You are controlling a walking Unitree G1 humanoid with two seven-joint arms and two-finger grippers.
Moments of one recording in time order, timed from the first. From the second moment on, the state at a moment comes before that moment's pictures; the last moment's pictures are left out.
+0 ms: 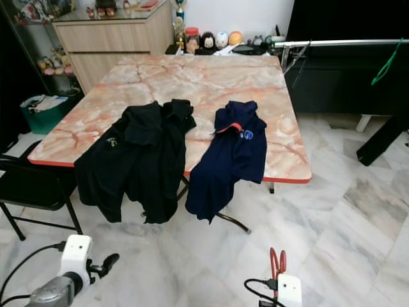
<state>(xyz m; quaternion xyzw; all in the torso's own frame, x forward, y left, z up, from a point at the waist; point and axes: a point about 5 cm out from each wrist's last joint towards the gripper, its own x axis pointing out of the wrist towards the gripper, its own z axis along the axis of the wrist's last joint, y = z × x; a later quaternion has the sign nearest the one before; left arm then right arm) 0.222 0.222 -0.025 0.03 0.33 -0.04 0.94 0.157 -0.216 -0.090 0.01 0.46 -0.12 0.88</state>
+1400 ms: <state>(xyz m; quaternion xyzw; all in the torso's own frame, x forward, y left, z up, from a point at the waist) 0.241 0.196 -0.020 0.19 0.25 -0.29 0.90 0.245 -0.203 -0.033 -0.31 0.34 0.32 0.83</state>
